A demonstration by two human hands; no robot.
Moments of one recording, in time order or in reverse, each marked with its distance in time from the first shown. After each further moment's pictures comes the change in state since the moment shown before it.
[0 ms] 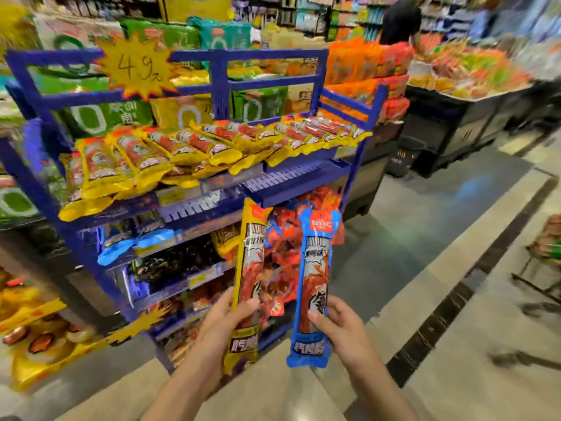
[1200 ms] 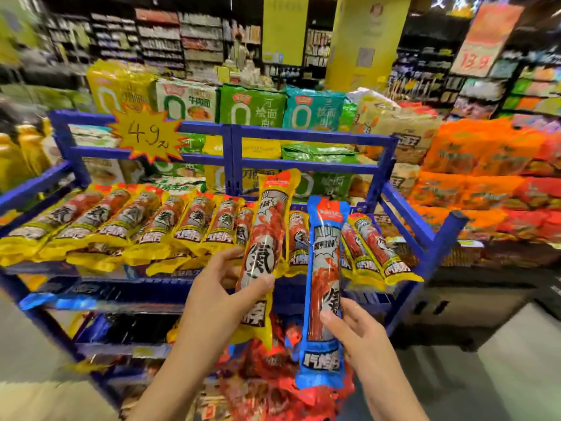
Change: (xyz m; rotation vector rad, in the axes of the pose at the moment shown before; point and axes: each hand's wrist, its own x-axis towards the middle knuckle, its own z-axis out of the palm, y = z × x) left_hand 0.220 0.129 0.209 0.479 0.789 0.502; right_hand 0.319 -0.202 -0.119 -0.105 -0.583 -0.058
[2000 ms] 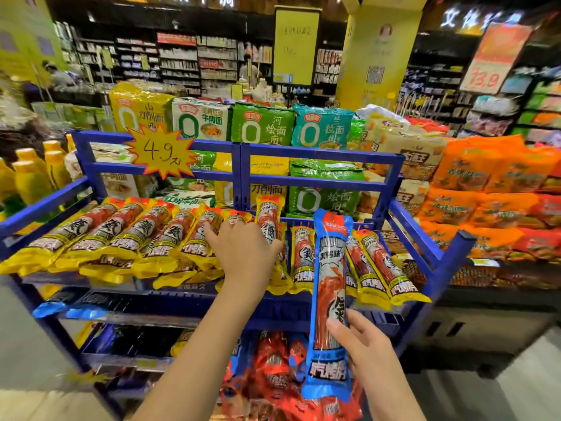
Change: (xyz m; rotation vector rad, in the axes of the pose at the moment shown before) left_hand 0.100 0.026 0.042 1.072 0.355 0.091; right_hand 0.009 -0.012 -0.002 -0.014 -0.025 0.038
